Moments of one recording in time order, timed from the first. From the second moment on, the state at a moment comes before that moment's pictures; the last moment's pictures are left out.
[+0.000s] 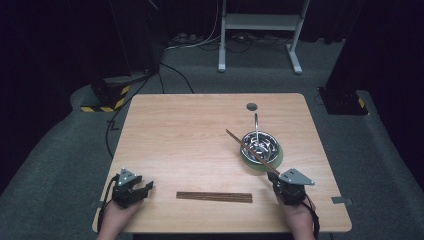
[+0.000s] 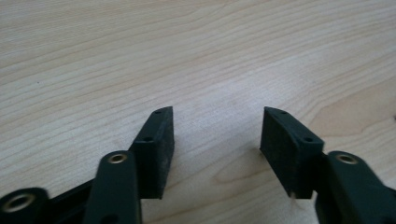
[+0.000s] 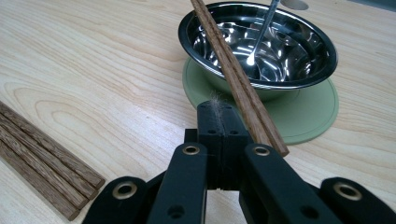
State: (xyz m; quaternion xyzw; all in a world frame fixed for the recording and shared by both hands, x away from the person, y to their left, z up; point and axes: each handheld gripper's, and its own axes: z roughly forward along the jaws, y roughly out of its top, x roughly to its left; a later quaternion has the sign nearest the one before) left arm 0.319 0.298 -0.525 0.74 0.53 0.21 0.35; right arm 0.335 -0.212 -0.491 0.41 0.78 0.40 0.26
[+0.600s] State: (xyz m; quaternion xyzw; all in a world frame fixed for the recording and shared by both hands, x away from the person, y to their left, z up) left arm 0.371 0.250 -0.490 0.75 0.50 0.20 0.38; right arm 0.346 -0.203 -0.495 0.42 0.77 0.40 0.25
